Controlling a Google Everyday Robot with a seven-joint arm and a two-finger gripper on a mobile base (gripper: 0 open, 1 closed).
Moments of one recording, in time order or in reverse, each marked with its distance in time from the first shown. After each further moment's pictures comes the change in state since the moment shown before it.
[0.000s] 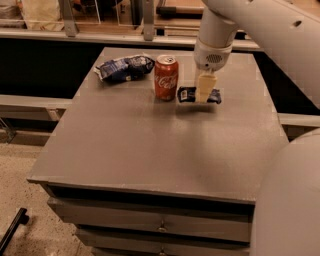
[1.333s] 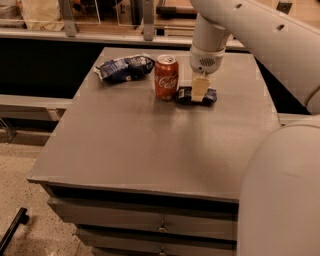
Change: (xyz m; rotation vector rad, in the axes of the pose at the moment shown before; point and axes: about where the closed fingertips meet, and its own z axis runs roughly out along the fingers) arm -0.004 -0.008 0.019 -0.020 0.024 0.065
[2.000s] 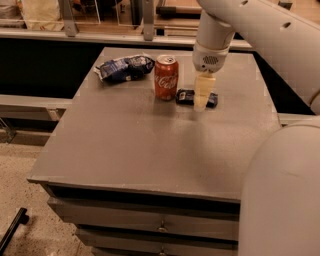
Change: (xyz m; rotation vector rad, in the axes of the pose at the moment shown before) arm 0.002 0.002 -0.006 -0.014 -0.024 0.015
